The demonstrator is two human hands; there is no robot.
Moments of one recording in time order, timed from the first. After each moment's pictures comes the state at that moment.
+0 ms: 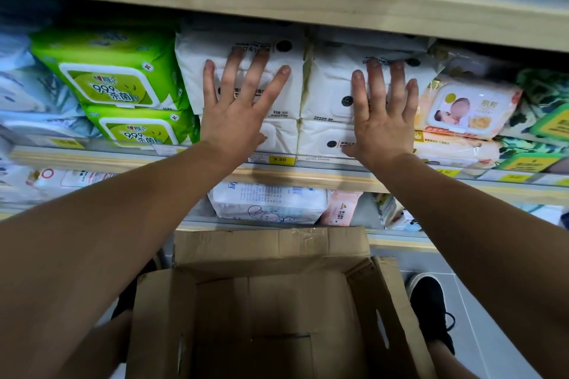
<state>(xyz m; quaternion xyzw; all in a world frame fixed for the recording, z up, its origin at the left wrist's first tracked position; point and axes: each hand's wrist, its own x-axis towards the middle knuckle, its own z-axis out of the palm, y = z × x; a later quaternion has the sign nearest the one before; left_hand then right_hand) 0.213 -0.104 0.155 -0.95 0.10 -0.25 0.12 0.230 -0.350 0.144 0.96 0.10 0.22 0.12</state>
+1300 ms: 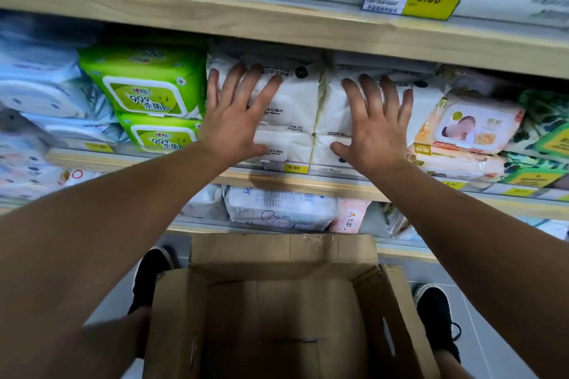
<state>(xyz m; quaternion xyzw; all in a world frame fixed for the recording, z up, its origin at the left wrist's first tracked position) 0.211 -0.060 0.170 -0.96 0.12 -0.24 0.08 0.216 -0.310 0.177 0.97 0.10 0.22 0.03</state>
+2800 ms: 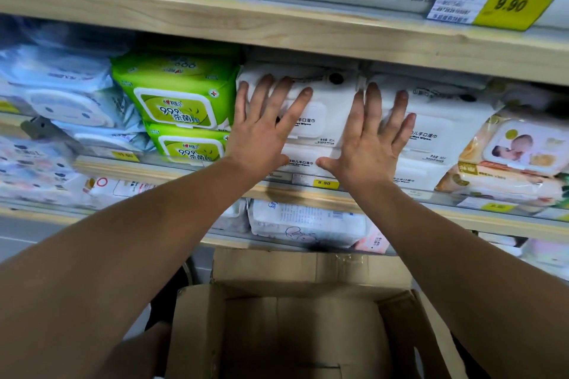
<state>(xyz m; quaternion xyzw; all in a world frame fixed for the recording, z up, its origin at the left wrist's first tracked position) 0.223 -0.050 0.154 -0.95 0.11 -0.27 0.12 0.225 -0.234 0.152 0.98 0.03 0.19 0.01</state>
